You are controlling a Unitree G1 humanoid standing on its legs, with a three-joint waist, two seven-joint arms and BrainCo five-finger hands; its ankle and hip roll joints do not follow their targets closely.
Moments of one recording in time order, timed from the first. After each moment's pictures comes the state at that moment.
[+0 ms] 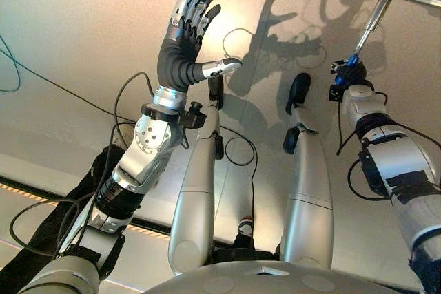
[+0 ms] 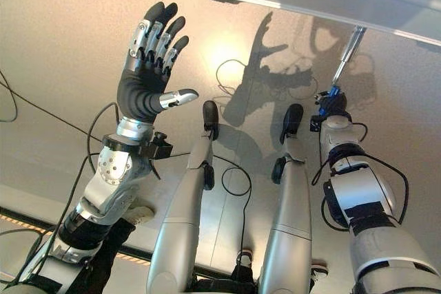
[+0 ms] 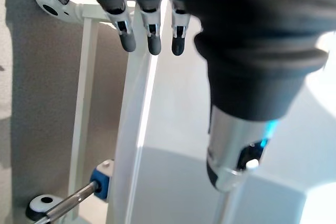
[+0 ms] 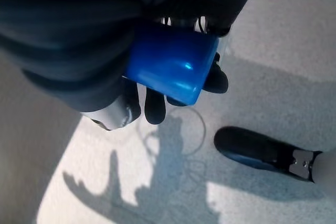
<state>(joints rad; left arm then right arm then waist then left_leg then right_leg) -0.46 0.45 -0.37 -0.32 -0.45 -0.29 0.24 -1.08 -0.48 0.30 1.35 0.36 -0.02 -0.23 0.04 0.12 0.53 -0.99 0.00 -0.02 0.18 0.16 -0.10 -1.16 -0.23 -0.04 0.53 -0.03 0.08</state>
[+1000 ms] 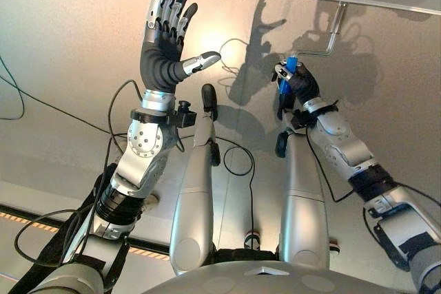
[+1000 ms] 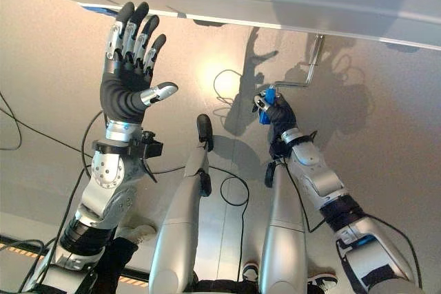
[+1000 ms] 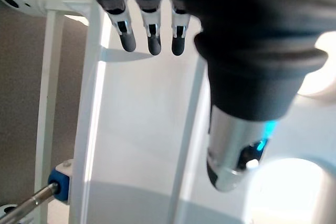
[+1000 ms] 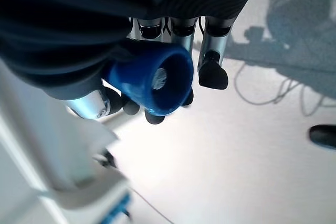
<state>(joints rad) -0.36 0.44 -0.28 -0.32 -0.45 -0.32 0.22 -0.38 -0.55 0.32 0.12 0.62 -0.17 -0.08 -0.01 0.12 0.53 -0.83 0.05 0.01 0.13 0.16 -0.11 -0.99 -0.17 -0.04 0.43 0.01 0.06</state>
